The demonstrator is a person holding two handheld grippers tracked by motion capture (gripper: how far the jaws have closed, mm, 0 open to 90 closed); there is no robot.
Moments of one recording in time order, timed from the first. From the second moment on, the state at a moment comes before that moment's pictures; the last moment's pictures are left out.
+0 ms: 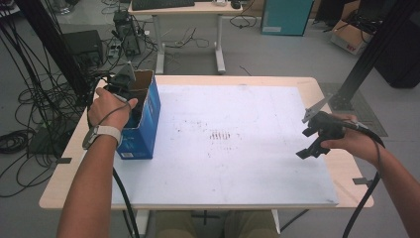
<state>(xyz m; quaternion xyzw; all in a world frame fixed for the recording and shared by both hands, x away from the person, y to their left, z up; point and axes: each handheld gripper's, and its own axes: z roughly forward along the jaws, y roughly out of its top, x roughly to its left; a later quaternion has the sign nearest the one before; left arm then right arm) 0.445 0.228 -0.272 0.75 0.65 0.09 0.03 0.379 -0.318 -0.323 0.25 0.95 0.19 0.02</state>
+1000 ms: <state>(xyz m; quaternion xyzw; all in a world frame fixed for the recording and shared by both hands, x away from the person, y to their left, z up) 0.444 0.227 -0.272 0.75 0.65 0.10 0.03 0.378 -0.317 -0.323 0.25 0.95 0.20 0.03</state>
